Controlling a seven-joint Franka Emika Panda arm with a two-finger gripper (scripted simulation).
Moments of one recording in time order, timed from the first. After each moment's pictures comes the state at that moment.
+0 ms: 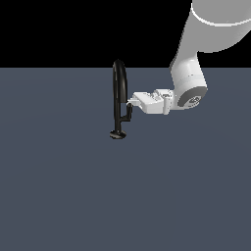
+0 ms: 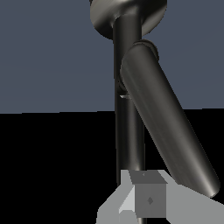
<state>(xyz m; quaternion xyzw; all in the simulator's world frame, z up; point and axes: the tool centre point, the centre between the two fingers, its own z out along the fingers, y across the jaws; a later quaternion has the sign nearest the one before) 0.090 -0.012 0.160 -0.53 0.47 0.54 0.45</state>
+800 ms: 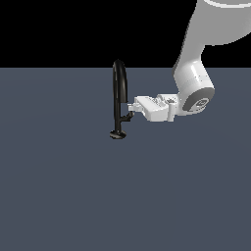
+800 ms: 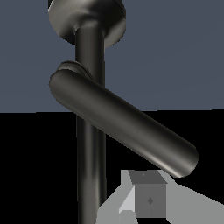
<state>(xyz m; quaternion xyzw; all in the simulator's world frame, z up) 0.051 -0.018 0.150 -0.54 0.46 0.54 0.45</state>
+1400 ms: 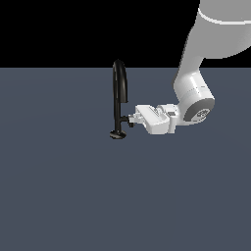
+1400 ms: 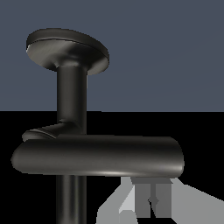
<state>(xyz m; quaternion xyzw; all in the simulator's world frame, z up) 0.033 -0.021 0.114 -0.54 0.46 0.54 0.46</state>
